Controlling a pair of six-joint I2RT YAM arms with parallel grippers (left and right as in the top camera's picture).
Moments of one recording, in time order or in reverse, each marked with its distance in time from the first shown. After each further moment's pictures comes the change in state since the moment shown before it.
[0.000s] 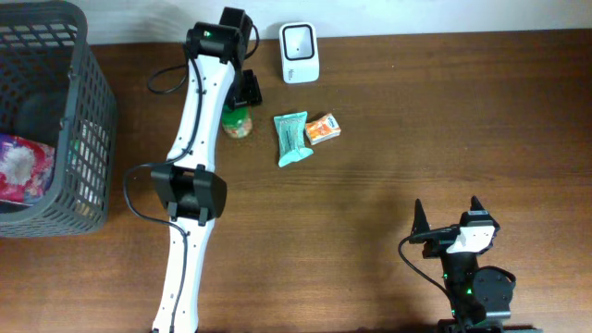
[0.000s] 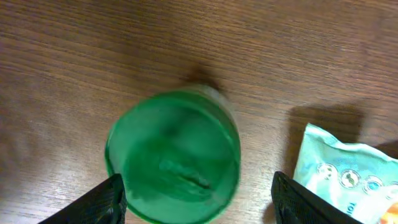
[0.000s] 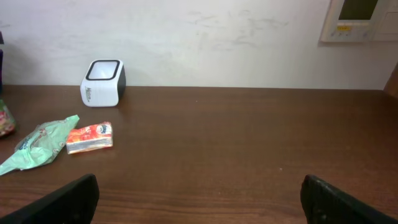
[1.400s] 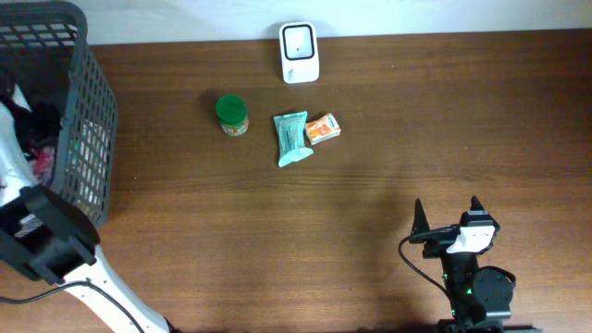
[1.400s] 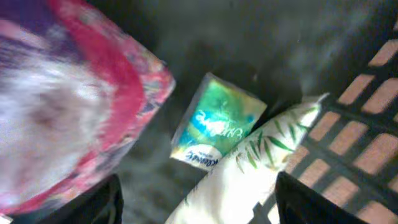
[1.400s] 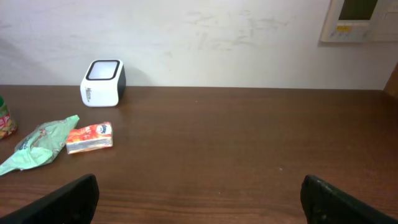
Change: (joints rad) left arm 0.797 -0.447 -0.726 0.373 0.096 0.355; right arm 0.000 0.000 0.000 0.000 0.000 0.000
